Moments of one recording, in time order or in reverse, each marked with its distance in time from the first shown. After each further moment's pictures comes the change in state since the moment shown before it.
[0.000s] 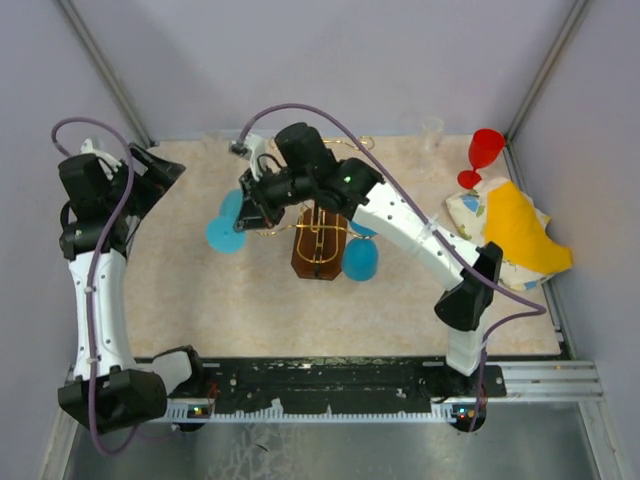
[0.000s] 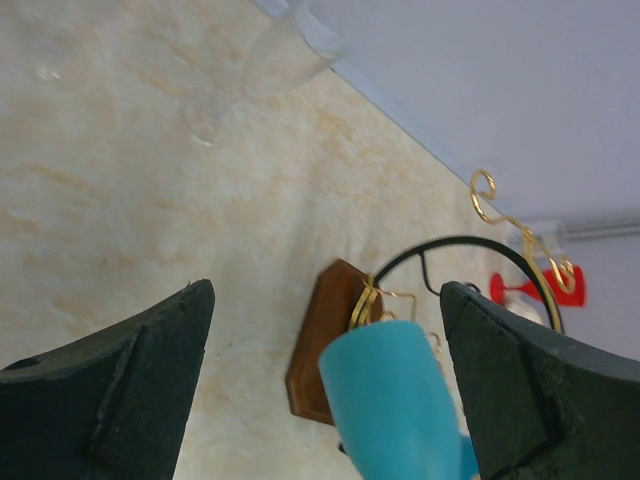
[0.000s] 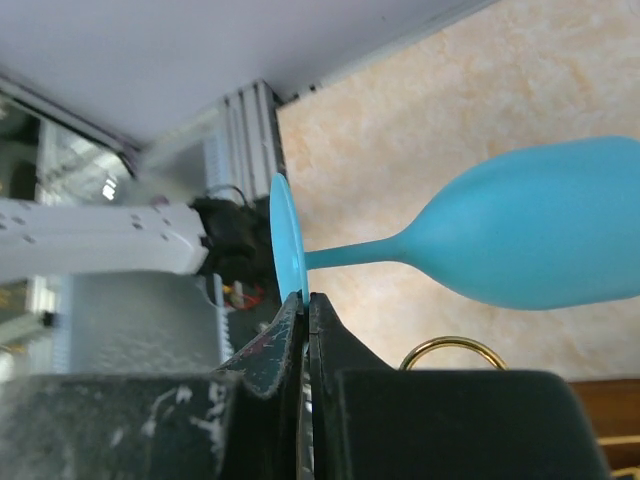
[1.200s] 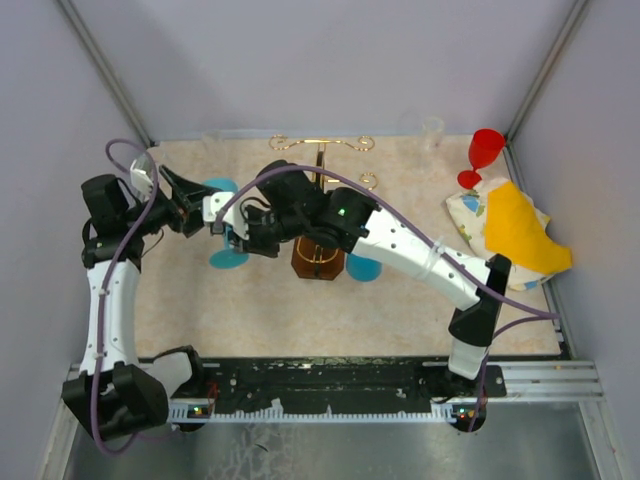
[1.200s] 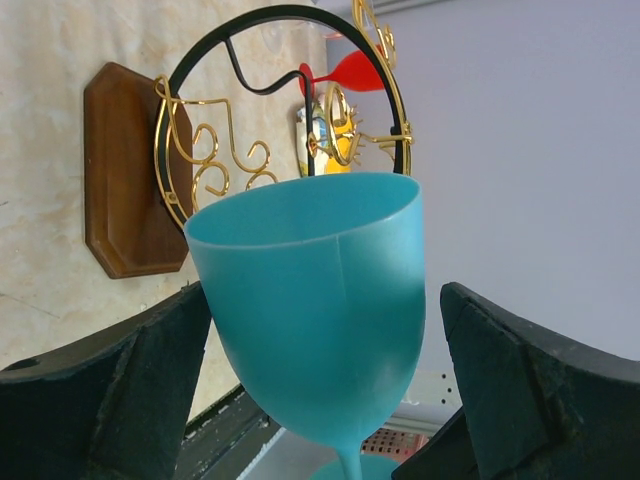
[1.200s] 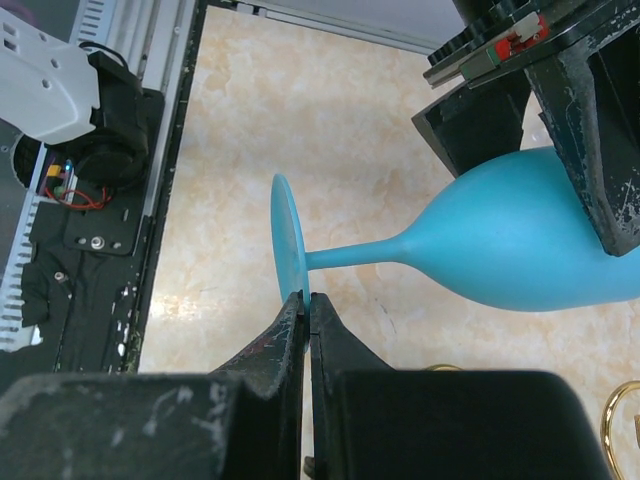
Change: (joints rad) left arm 0.000 -0.040 -0.248 0.178 0.707 -0.240; right arm 0.206 -0.093 -0.086 -0.103 0.248 -0.737
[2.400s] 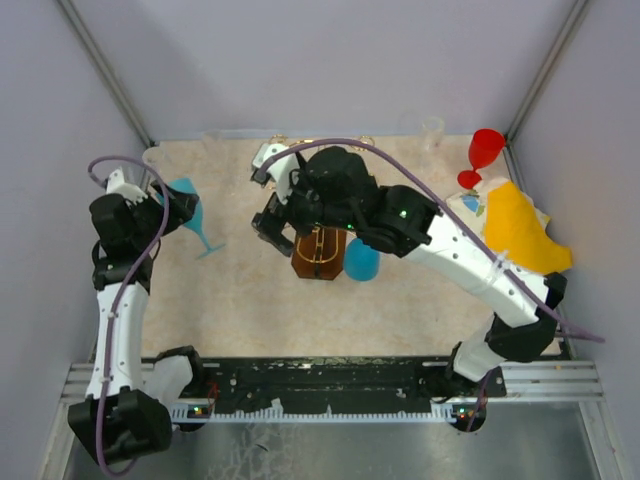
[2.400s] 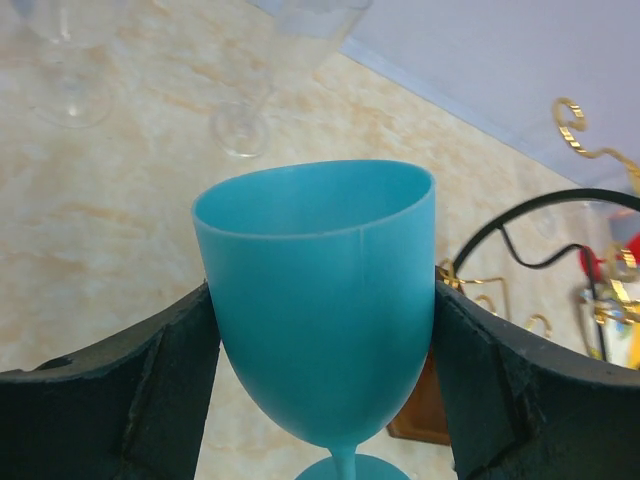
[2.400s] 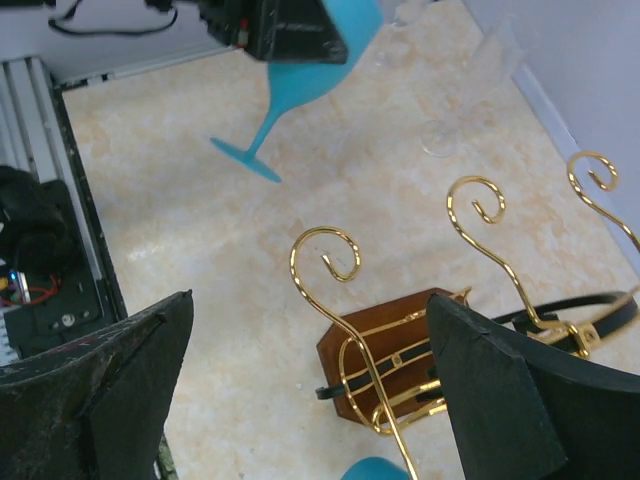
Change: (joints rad) left arm -0.034 -0.116 -0.120 0.121 -0.635 0.399; right arm -0.025 -0.204 -0.093 0.016 0.349 0.283
